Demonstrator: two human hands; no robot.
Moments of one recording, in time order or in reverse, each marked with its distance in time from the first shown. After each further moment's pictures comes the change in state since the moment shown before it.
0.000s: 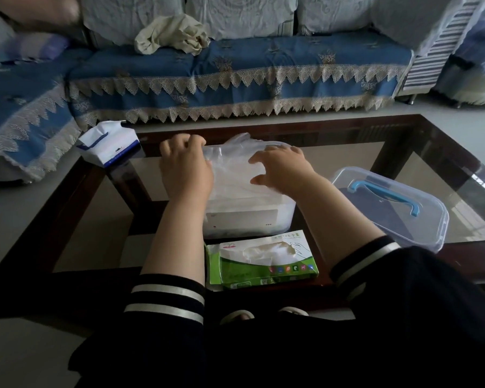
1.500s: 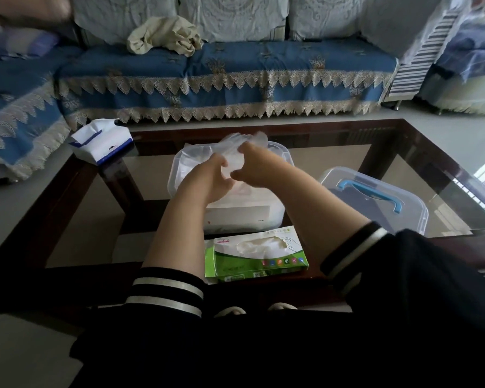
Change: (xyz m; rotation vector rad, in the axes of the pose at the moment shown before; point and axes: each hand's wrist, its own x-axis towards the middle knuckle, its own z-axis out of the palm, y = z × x) left_hand -0.007 0.016 0.002 -0.250 -0.611 -0.013; right_hand -0.016 -0.048 -0.031 0.258 -0.138 0.146
